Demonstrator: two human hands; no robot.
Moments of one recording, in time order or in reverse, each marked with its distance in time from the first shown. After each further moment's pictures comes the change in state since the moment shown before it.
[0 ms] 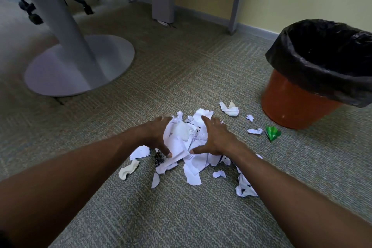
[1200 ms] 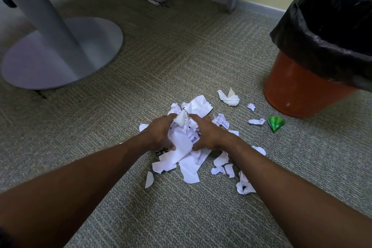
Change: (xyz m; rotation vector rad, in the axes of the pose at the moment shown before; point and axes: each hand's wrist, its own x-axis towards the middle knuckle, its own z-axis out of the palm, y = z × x) left_hand 0.044 0.005 0.049 -0.267 0.187 0.108; right_hand 0.034 0.011 0.022 0.271 -0.187 -0.068
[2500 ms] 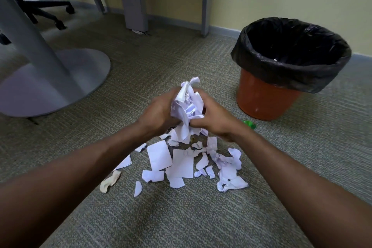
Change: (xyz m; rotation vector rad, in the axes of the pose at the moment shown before) left_hand -0.049 0.146 -0.077 -0.167 0.296 0.295; right_hand -0.087 -0.005 -0.079 0.538 0.345 -0.429
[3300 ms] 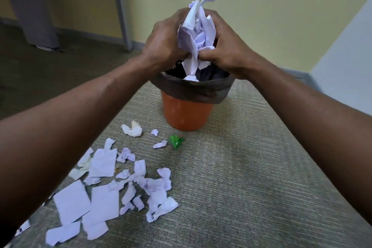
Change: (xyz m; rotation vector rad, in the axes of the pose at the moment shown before) left_hand 0.181 0.223 0.044 -0.130 0.149 0.536; right_hand -0.051 -0.100 -0.262 -0.389 0.458 -0.141
